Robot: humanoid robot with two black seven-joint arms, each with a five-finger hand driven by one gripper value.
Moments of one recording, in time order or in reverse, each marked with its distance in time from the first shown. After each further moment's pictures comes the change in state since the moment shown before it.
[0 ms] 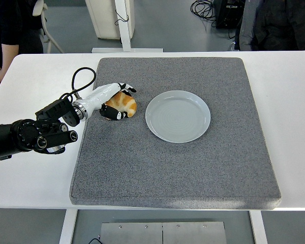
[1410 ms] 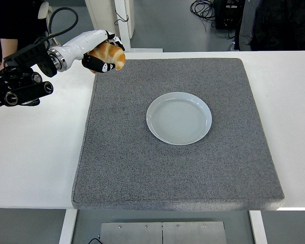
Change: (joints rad) left arm -0.282 0.125 0.020 -0.003 0.041 -0.104 -0.071; right arm 0.000 0.000 0.000 0.000 0.000 0.000 0.000
